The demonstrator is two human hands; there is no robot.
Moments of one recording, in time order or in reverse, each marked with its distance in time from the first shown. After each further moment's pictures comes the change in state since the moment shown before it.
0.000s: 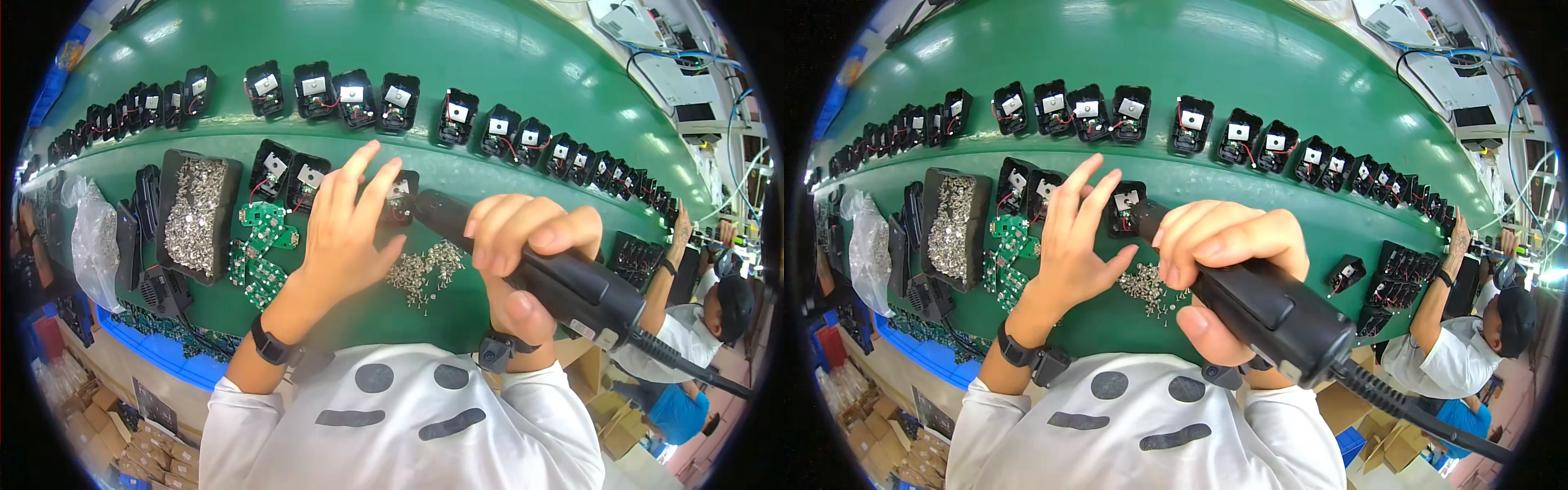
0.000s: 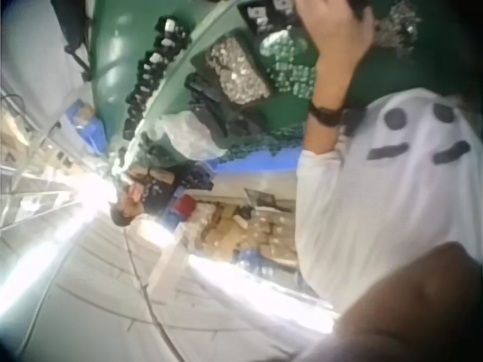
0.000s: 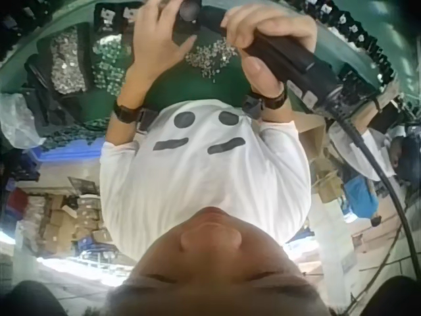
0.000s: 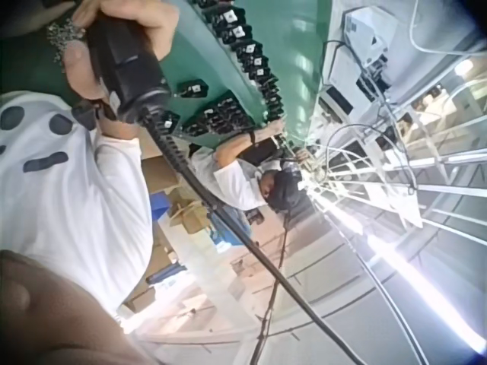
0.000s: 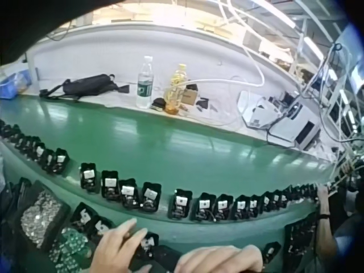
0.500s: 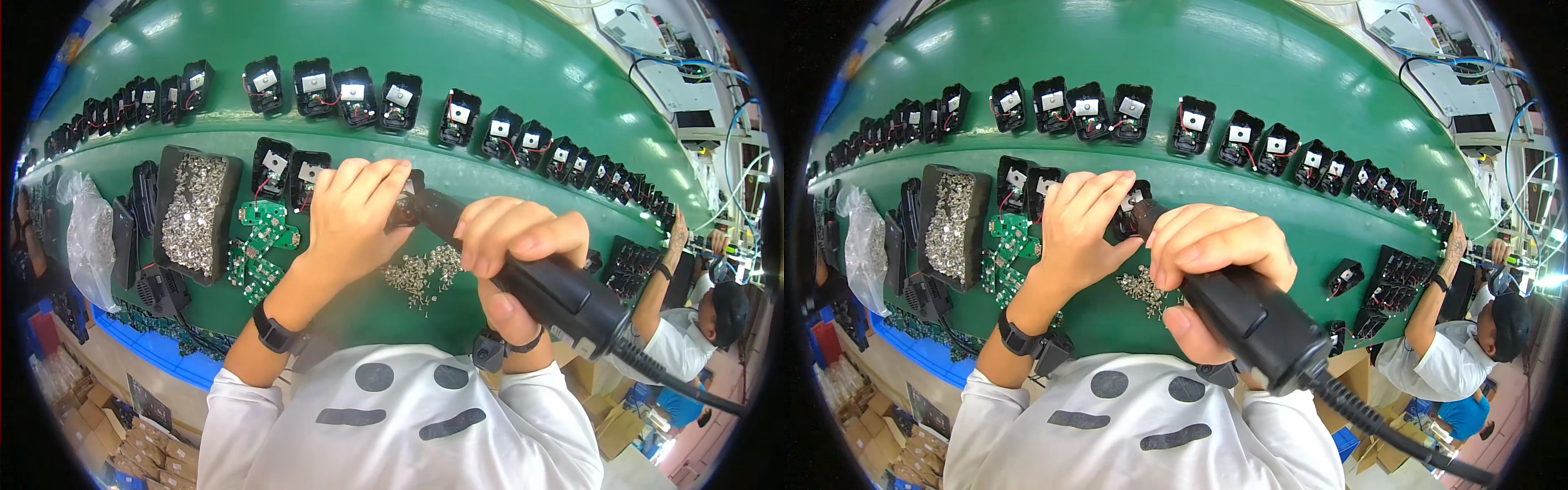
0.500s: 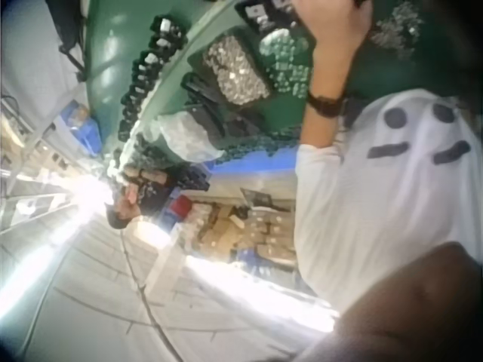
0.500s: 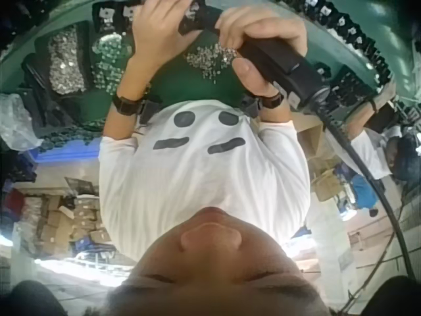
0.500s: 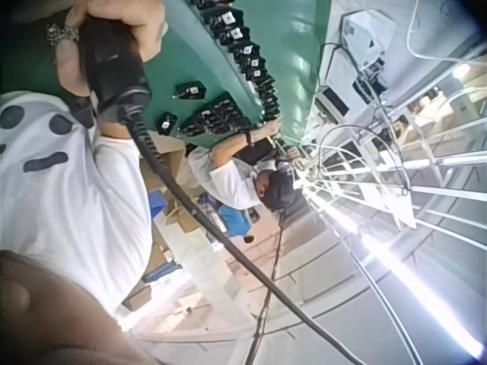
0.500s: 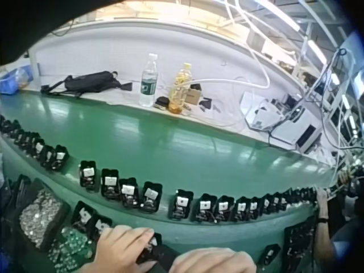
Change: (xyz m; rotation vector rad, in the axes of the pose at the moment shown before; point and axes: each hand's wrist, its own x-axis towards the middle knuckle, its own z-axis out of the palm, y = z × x) left_hand 0.014 -0.011 0.011 0.124 0.029 0.096; right_hand 0.003 0.010 0.009 -0.026 0.021 -0.004
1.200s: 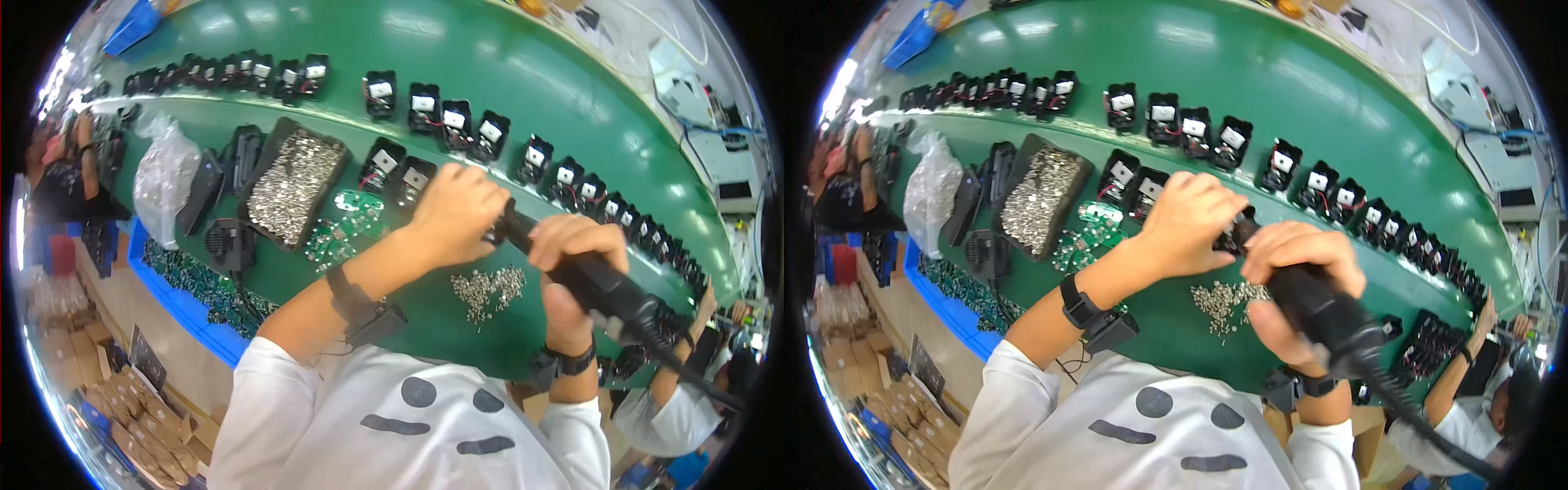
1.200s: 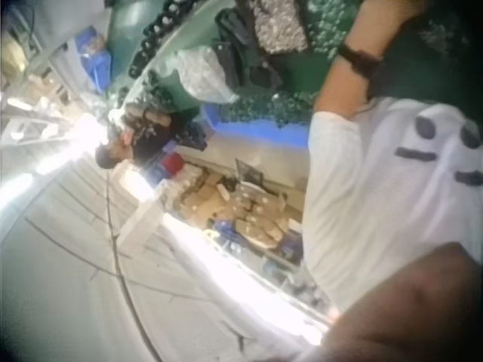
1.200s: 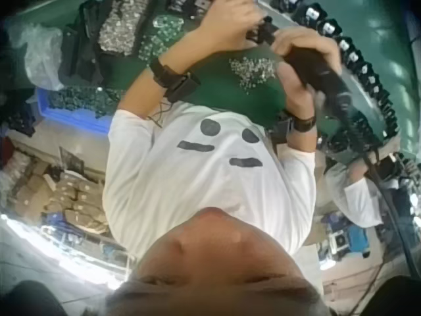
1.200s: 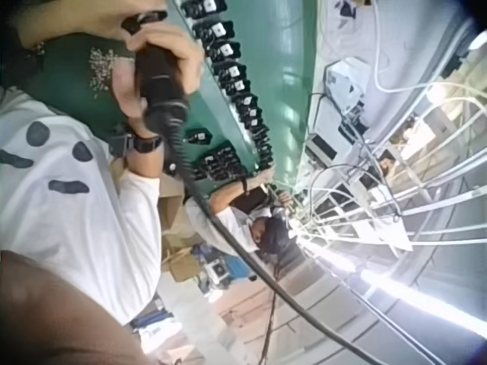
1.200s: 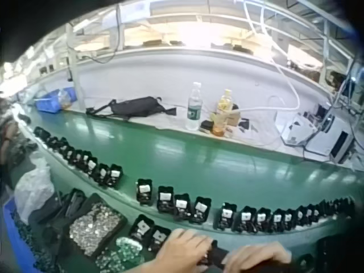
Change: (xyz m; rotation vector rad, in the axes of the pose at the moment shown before) left_hand 0.014 -0.006 -0.003 0.026 -0.119 0.112; right_hand 0.009 -0.005 0.008 -0.140 -0.070 0.070
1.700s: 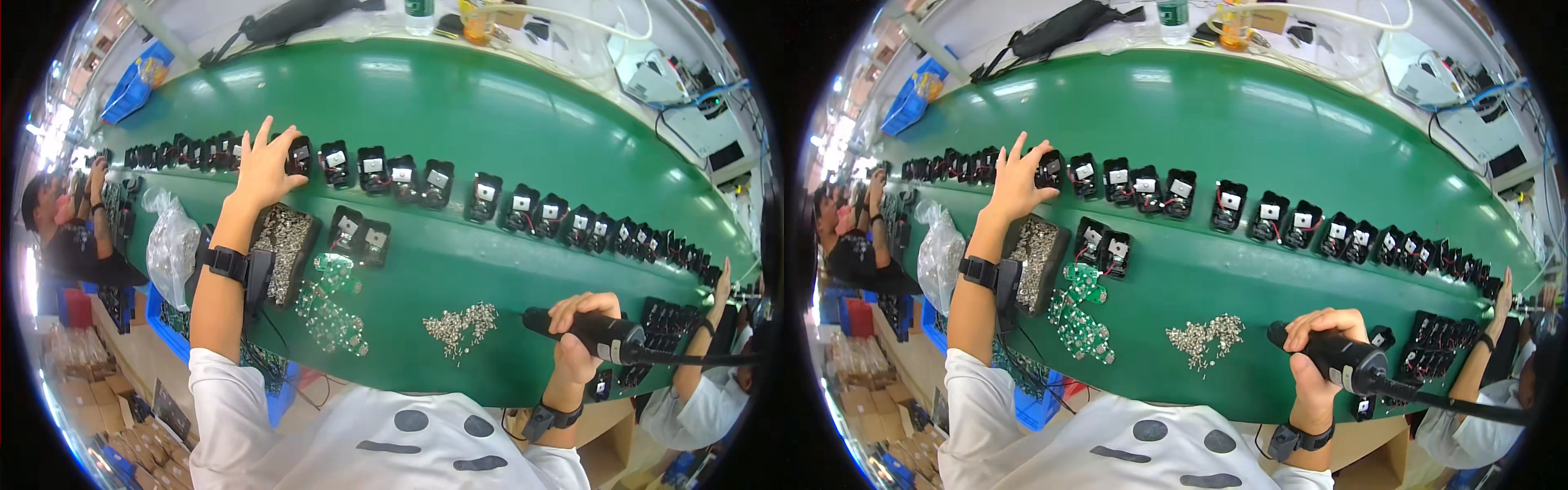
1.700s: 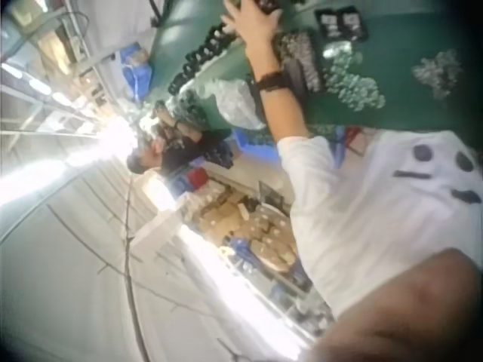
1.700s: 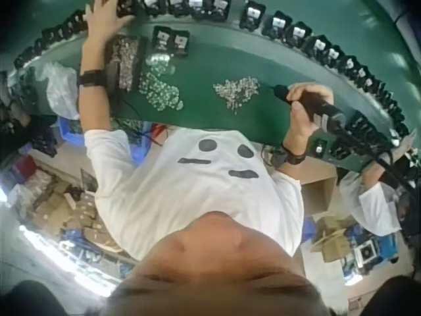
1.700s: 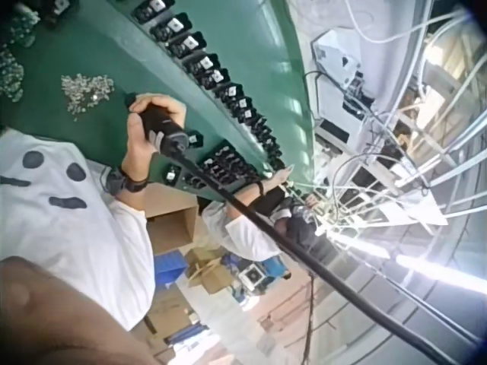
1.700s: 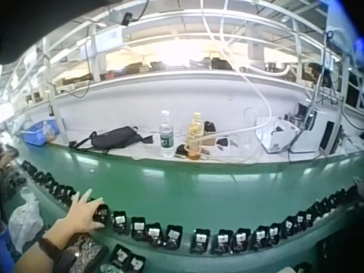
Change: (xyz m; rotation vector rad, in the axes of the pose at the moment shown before) left_hand -0.004 -0.165 -0.138 0.661 -0.182 -0.446; right_hand -0.068 -0.044 -0.057 -0.053 0.415 0.192
